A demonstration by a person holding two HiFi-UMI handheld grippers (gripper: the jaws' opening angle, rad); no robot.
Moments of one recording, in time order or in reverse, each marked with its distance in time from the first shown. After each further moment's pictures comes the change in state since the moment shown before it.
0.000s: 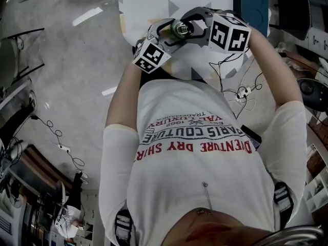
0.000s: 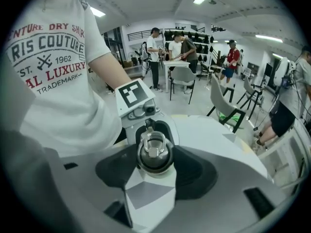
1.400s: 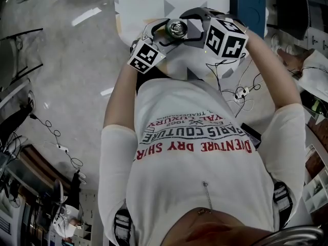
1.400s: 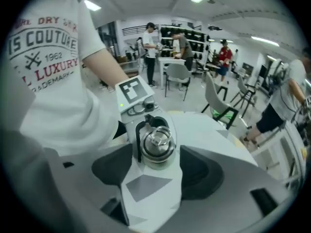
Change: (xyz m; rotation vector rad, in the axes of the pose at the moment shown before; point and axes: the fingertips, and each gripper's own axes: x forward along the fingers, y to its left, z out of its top) left arm 0.000 0.002 0.007 -0.011 -0.017 0.001; right arm -0.008 -0.001 -0.009 0.007 0.061 -0.086
